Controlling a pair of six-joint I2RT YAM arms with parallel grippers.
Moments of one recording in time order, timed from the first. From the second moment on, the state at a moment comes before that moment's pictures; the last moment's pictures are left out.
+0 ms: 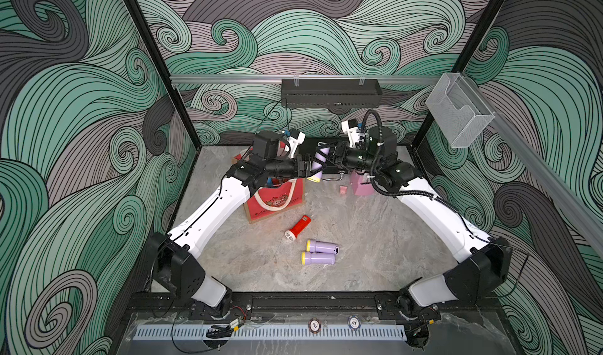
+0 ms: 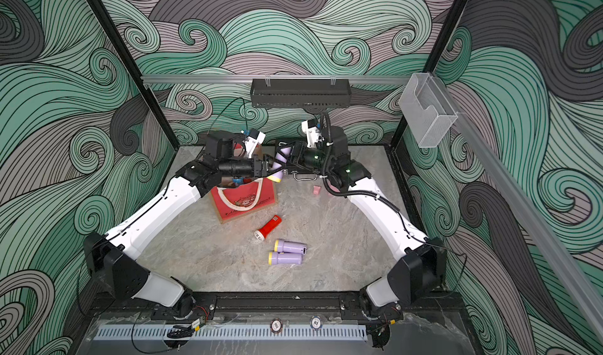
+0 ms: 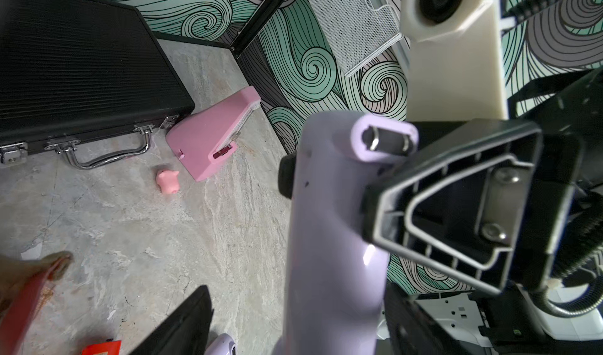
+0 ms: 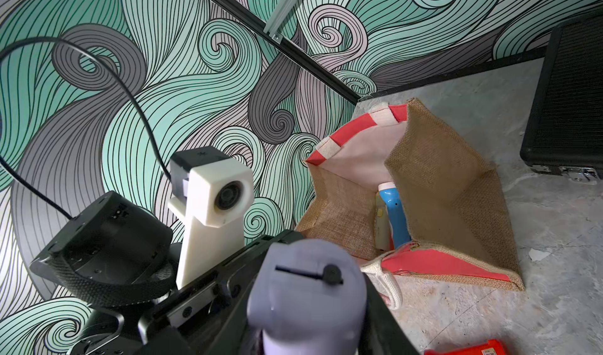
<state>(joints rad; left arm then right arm) -0.50 1.50 1.46 -0.39 0.68 -0.58 0.48 1.48 1.44 -0.22 -0.58 0.80</state>
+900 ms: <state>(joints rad) -0.53 1.50 1.47 -0.40 0.62 -0.58 0.51 1.48 1.44 -0.23 -0.57 0.79</state>
